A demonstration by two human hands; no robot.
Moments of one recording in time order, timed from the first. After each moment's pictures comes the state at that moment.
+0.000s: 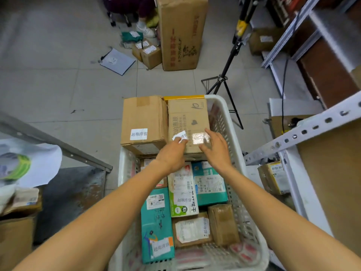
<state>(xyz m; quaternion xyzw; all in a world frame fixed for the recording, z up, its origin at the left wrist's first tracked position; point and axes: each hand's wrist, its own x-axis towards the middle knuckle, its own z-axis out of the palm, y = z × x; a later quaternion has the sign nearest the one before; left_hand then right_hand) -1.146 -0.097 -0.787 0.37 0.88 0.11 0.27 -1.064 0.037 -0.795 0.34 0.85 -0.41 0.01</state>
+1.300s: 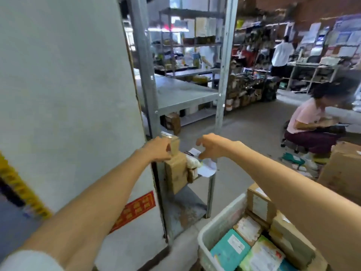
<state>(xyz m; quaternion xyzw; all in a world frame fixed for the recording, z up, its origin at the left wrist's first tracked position) -0.884 -0.446 -0.465 -0.13 0.99 0.08 0.02 -0.983 -0.259 -0.450 -0.41 0.91 -0.02 0.08</state>
